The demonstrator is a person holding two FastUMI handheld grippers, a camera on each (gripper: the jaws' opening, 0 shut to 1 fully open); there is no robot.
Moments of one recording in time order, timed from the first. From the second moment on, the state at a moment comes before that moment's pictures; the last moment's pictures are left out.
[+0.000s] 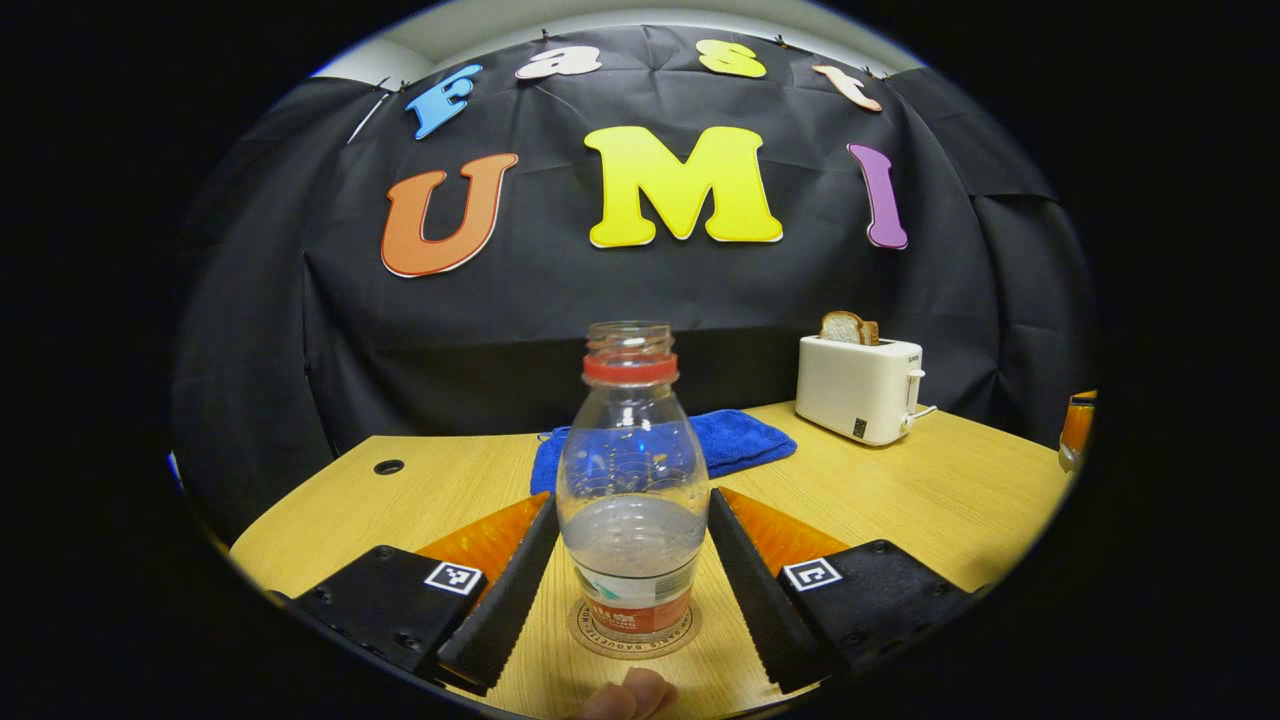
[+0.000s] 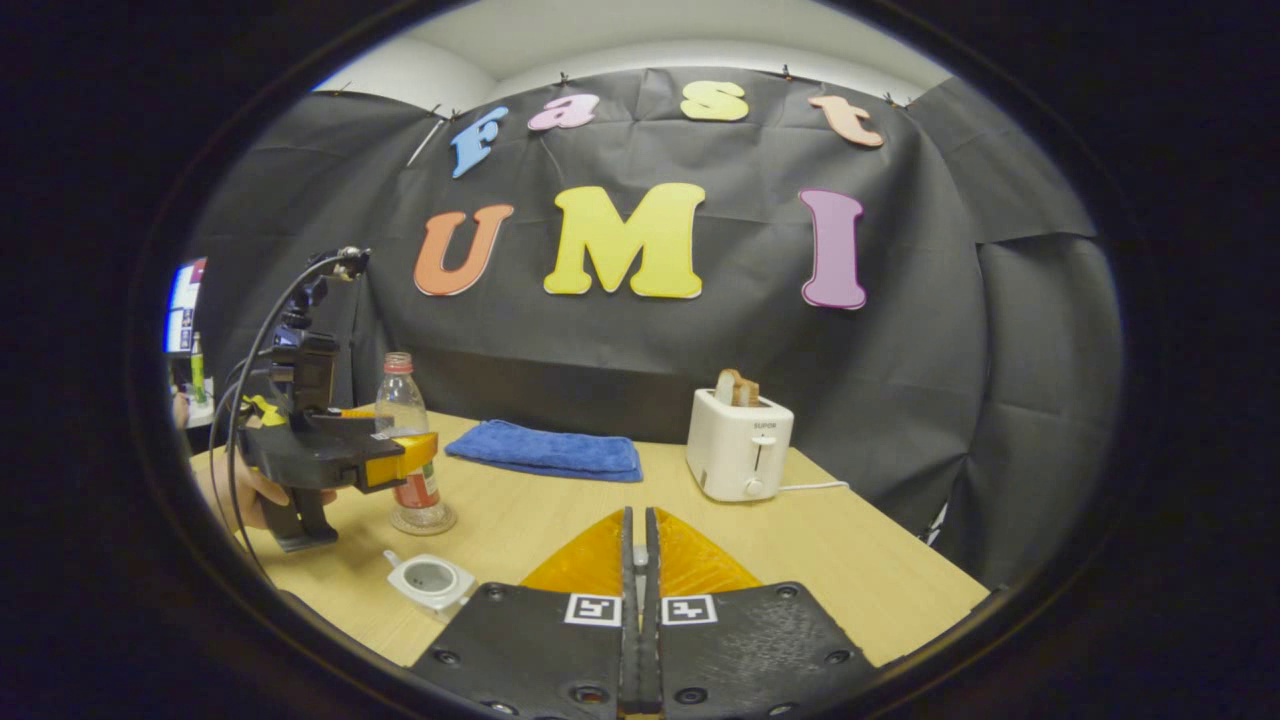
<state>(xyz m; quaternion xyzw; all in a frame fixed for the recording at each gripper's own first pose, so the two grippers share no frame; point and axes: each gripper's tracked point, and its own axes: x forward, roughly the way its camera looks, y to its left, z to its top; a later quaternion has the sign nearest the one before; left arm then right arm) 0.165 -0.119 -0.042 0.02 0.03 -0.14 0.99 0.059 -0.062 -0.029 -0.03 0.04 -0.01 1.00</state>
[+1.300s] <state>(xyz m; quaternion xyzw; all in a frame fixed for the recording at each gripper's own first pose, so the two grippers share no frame) -0.001 -0.037 -0.037 -0.01 -0.03 -0.14 0.99 0.084 0.085 -0.106 -0.02 0.07 0.18 0.98</state>
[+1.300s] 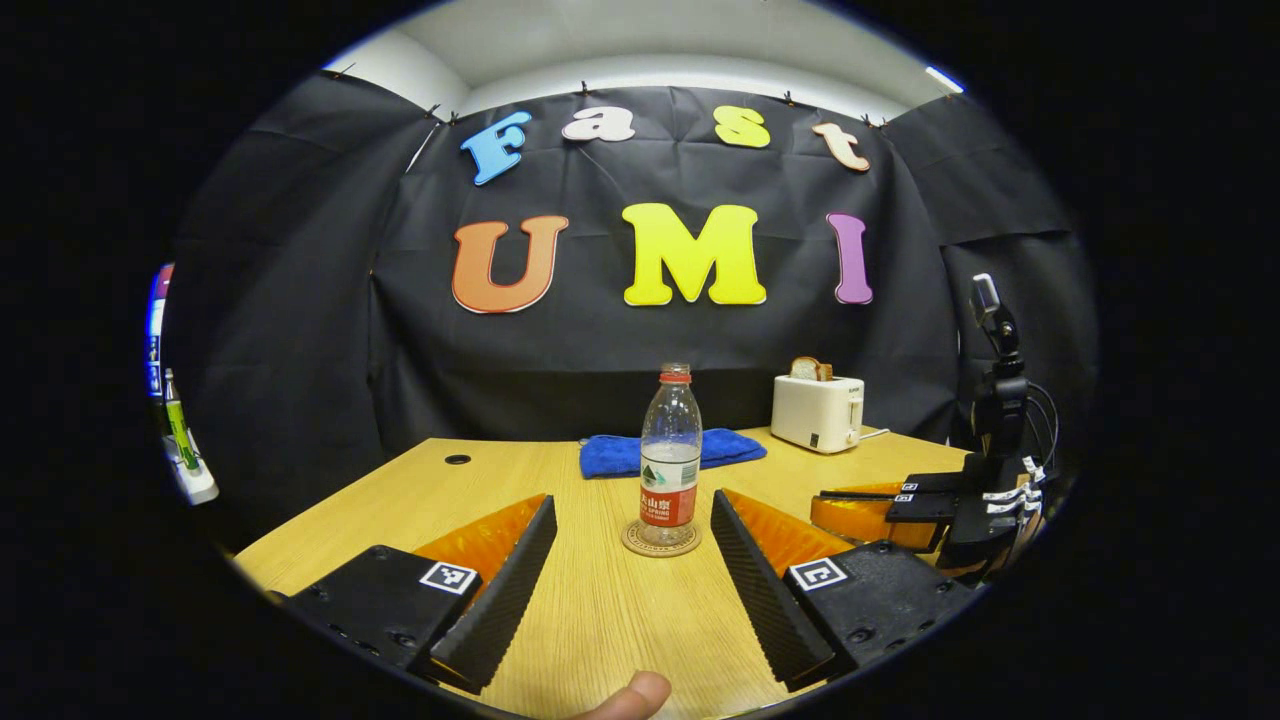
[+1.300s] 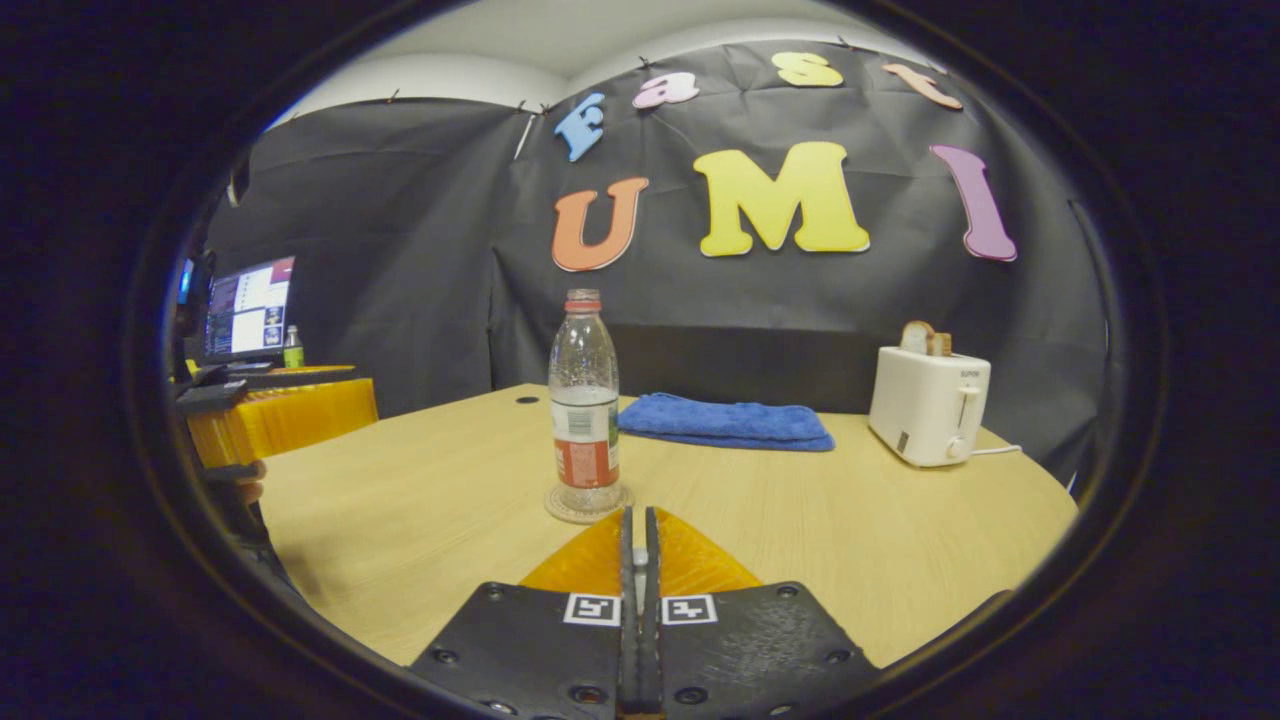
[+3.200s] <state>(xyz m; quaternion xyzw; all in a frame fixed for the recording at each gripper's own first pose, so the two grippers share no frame) 0.001 -0.037 0.005 0.02 0.00 -0.09 1.00 -0.024 -0.052 0.033 -0.02 -0.01 -0.02 1.00</state>
